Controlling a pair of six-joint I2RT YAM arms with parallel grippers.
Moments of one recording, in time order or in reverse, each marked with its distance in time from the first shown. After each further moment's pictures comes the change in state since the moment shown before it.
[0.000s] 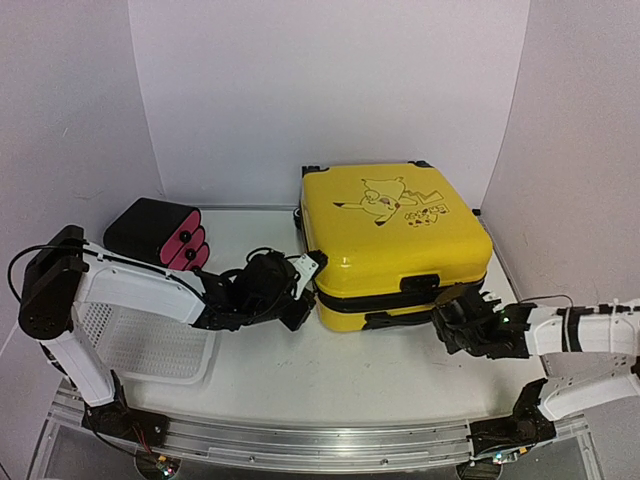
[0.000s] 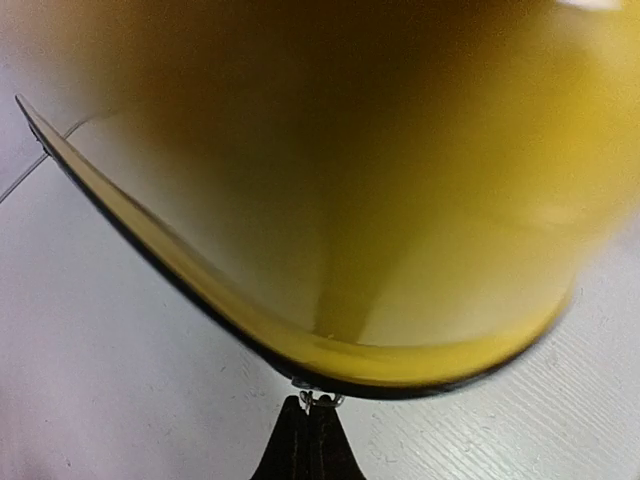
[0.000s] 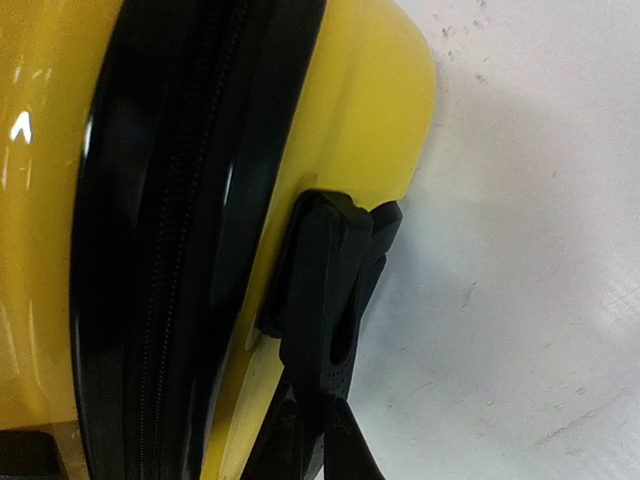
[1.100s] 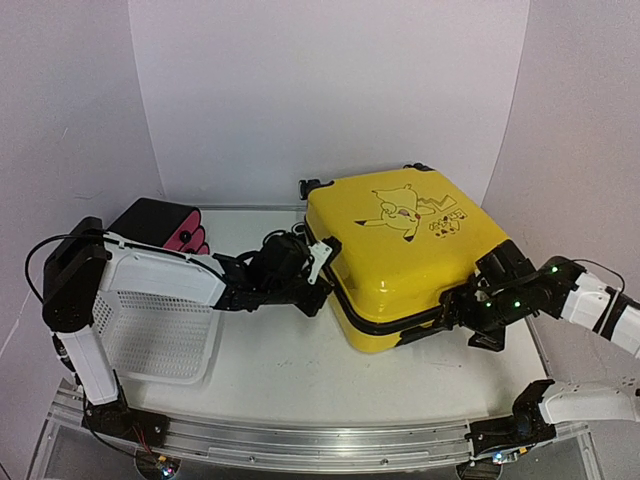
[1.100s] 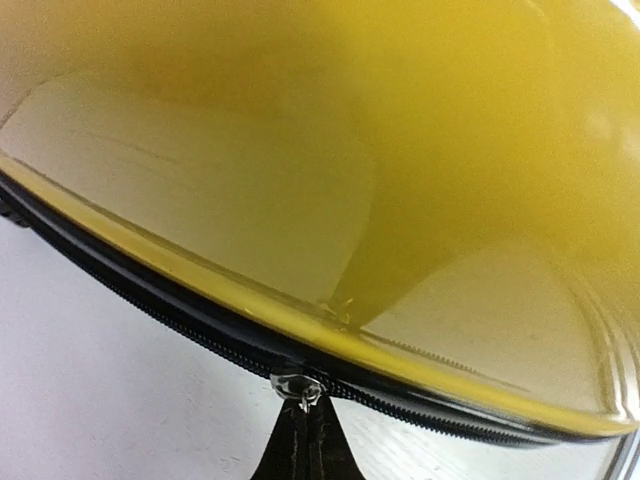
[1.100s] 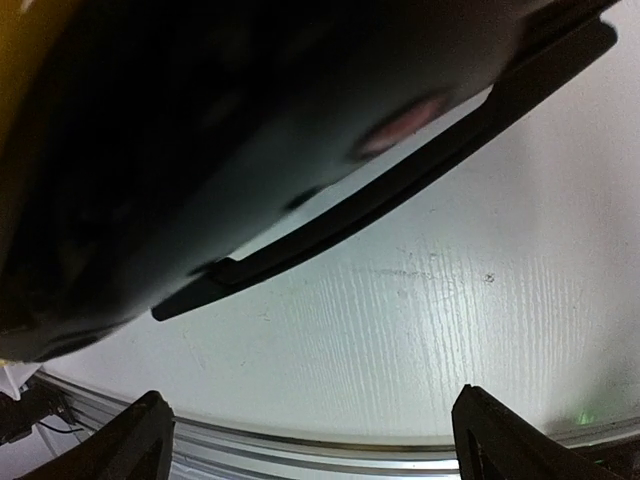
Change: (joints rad) left arm 0.068 0.118 0.180 -0.054 0.214 -0.075; right arm -0.257 -0.186 0.288 -0.695 -0.695 -0.888
